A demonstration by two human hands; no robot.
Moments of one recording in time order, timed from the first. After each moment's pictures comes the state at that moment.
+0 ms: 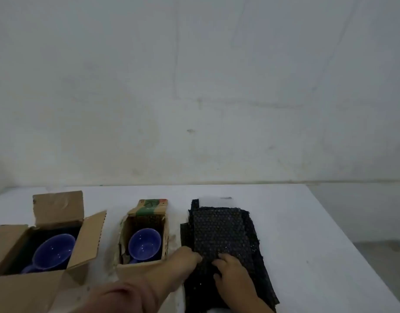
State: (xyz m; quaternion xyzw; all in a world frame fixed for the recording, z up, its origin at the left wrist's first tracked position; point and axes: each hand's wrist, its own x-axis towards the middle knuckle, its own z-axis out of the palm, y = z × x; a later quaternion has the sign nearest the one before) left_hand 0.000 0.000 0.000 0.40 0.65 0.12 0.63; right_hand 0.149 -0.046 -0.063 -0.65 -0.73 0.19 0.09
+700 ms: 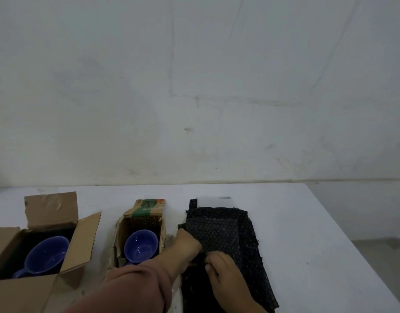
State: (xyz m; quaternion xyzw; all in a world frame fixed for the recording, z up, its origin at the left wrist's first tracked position) left_hand 0.017 0.025 0.007 0.38 0.67 0.21 0.60; right_hand 0.138 -0.045 -0.049 -0.58 -0.72 0.23 0.29
